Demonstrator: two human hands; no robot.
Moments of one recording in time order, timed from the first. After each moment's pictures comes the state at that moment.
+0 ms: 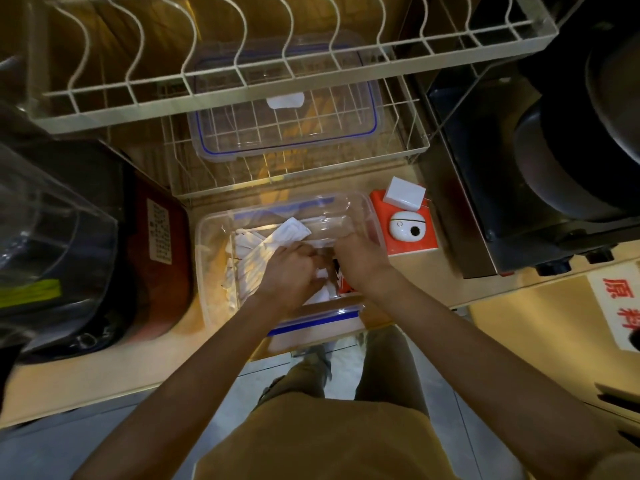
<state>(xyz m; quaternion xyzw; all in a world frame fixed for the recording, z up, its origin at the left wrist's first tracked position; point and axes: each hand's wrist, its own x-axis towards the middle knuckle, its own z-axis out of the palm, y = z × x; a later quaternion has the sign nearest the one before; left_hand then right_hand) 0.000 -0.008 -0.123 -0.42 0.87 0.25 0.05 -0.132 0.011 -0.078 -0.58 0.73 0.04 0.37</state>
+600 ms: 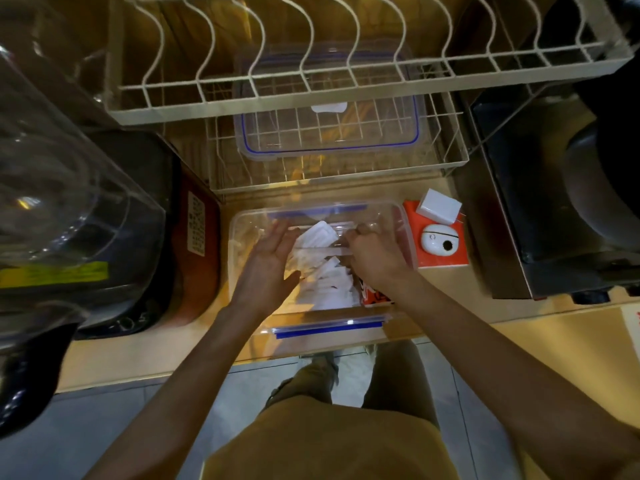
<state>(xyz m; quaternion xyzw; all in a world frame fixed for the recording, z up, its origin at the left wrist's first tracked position) 0.064 -0.015 -0.111 -0.53 0.80 0.27 -0.05 -0.122 -0.010 -0.088 -0.69 0.67 0.11 0.26</state>
